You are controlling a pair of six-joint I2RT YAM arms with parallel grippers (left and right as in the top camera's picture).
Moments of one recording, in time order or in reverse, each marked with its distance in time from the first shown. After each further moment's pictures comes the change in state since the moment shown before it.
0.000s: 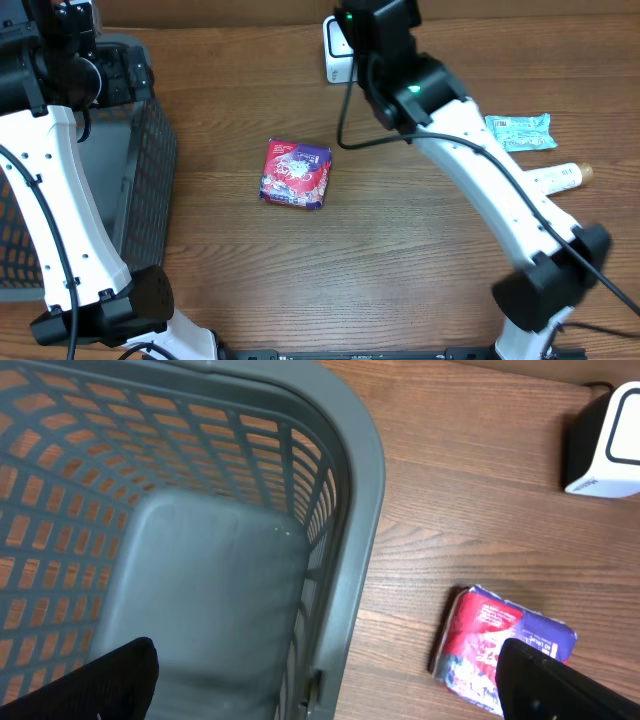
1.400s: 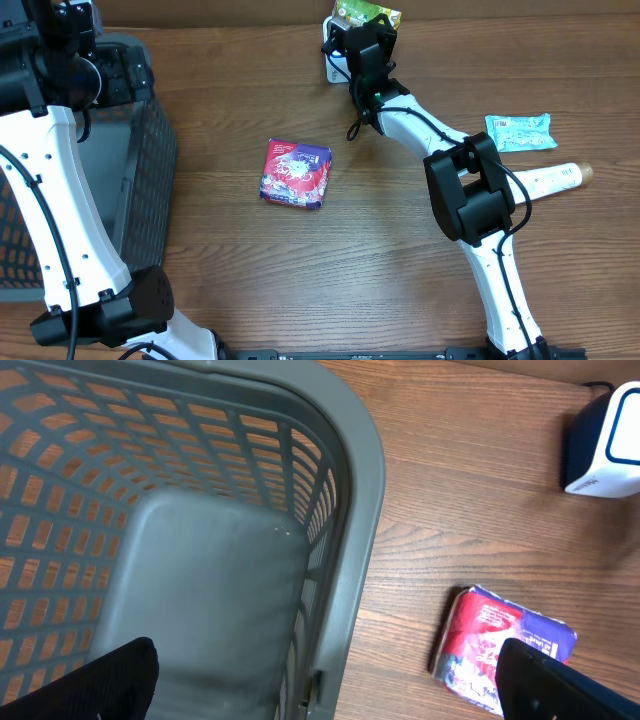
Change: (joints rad) left arm 0.000 0.000 0.000 0.000 0.000 0.000; right arm -0.138 0.563 -0.010 0.478 0.027 -0.940
